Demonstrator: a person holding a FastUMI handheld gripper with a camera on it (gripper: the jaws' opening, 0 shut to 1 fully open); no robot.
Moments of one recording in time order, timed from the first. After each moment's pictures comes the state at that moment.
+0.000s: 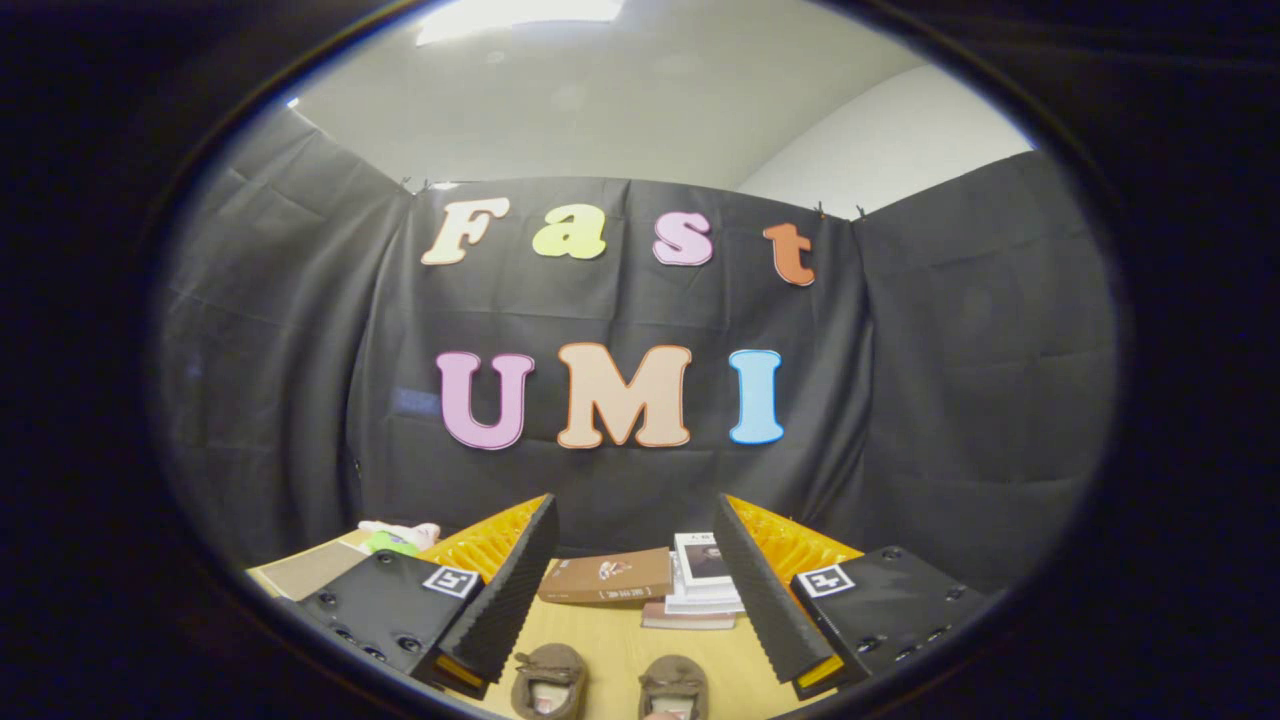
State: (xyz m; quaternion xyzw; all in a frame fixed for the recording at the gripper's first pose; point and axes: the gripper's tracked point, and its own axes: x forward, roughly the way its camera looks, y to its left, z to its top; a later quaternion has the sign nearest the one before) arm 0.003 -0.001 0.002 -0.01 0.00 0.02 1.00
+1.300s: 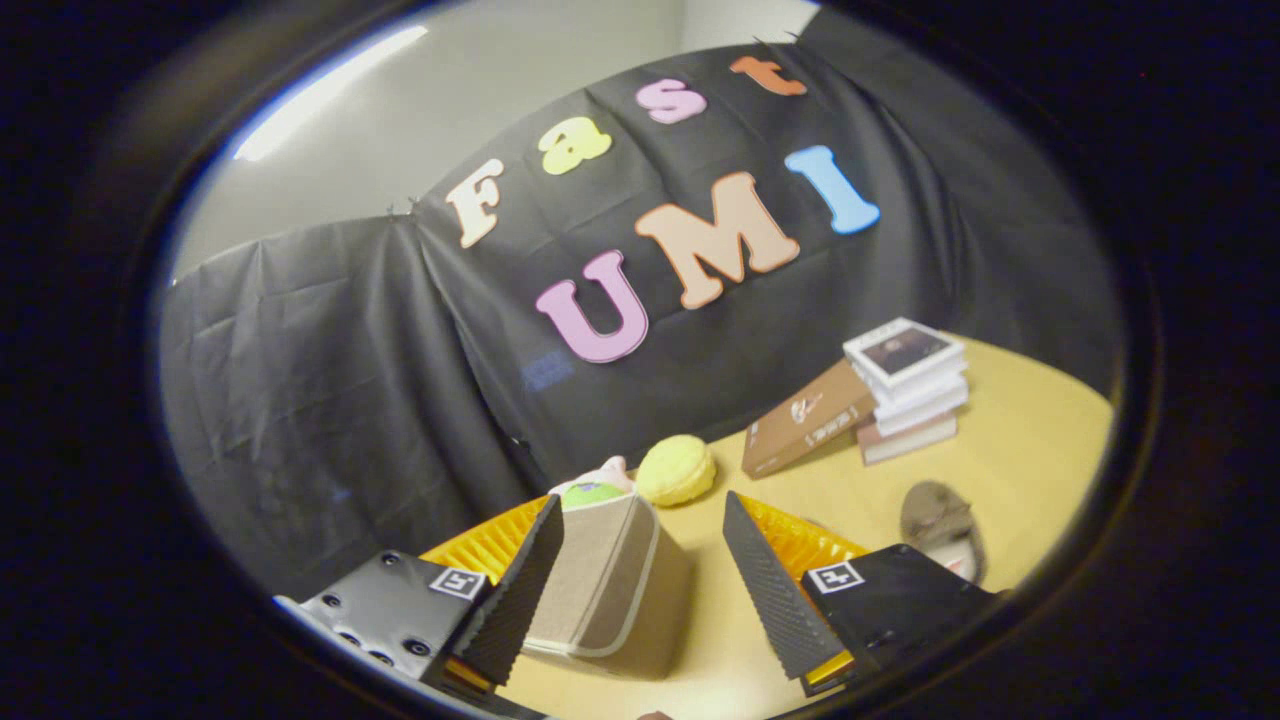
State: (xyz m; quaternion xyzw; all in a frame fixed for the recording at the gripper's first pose) arm -0.058 0.145 -0.139 0.27 0.21 0.17 0.92
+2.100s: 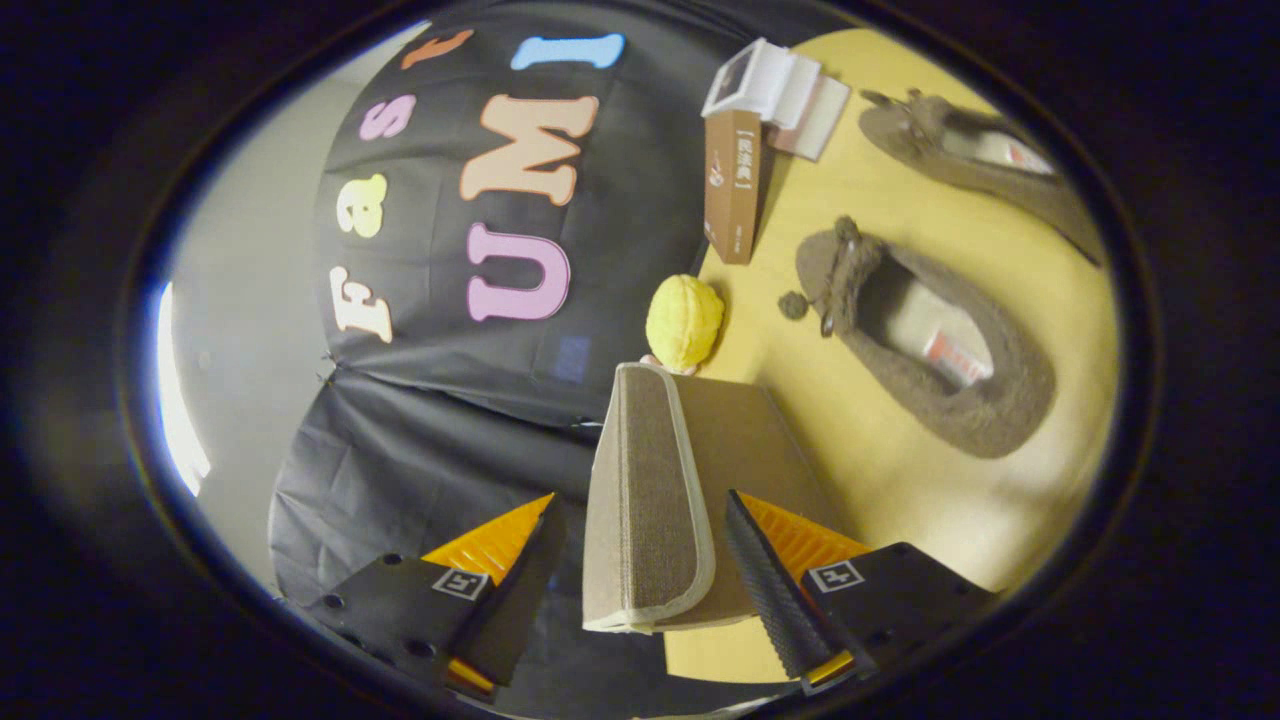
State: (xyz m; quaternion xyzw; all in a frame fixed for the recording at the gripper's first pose) arm -0.097 0.224 -0.255 0.60 0.37 0.14 0.70
